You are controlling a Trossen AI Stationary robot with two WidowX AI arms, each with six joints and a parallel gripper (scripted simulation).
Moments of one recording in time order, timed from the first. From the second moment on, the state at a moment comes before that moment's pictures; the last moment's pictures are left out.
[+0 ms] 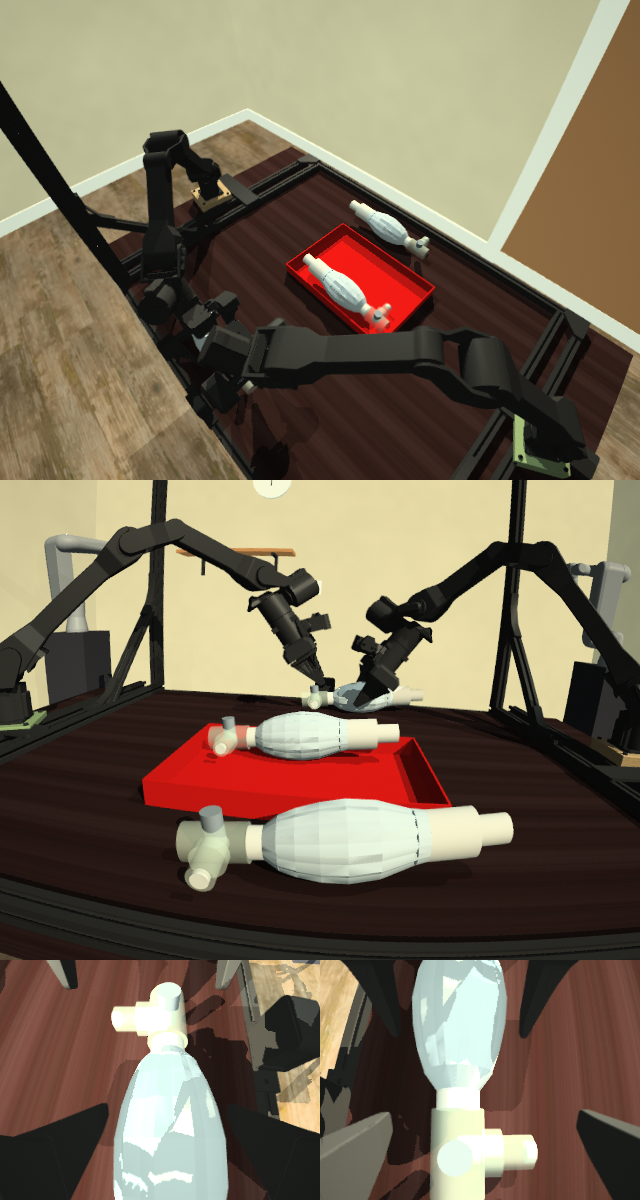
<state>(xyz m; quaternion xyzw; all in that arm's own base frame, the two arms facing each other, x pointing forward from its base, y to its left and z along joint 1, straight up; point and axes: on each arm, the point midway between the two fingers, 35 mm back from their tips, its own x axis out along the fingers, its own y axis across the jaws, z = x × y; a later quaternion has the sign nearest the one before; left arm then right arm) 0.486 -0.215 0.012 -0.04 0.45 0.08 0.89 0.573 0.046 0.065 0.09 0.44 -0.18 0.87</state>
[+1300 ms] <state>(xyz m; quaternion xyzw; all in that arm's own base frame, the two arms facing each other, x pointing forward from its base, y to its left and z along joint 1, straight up) 0.486 -0.216 0.012 -0.04 0.45 0.08 0.89 0.351 0.011 0.211 0.12 0.37 -0.16 0.91</state>
